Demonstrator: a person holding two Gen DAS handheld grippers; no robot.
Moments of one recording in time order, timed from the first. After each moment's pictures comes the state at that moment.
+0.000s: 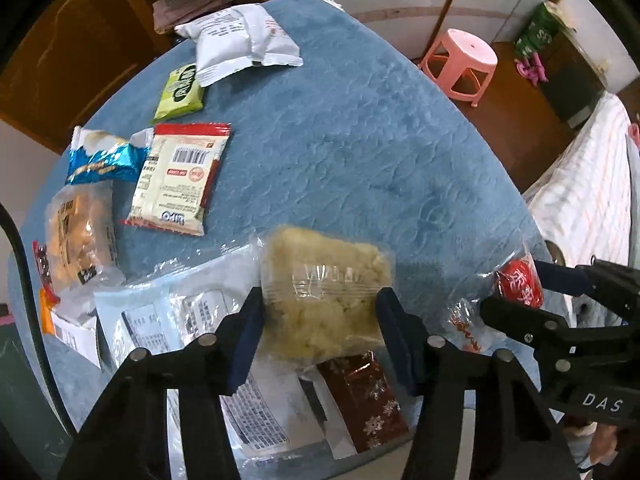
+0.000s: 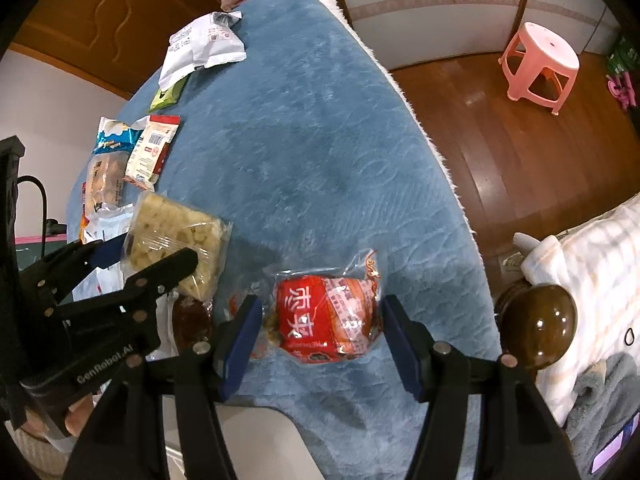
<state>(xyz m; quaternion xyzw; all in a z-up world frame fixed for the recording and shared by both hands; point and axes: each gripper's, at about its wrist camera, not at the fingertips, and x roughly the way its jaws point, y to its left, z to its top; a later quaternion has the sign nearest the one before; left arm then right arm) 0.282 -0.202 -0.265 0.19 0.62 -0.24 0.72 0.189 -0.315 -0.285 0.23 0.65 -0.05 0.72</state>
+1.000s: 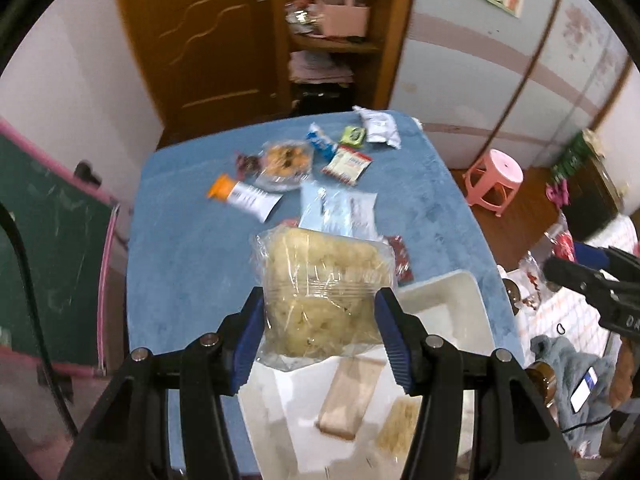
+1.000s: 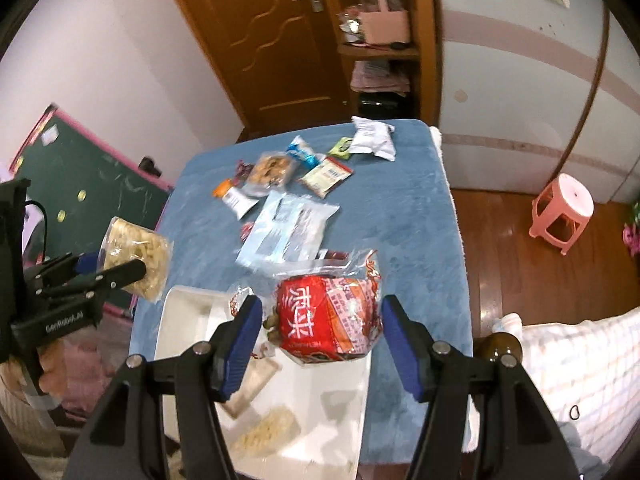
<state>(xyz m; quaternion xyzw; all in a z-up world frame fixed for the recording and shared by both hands) 0.094 0.018 -0.054 0.04 0.53 -0.12 0.84 0.062 -0.214 -0.073 0.08 0.52 0.07 0.84</state>
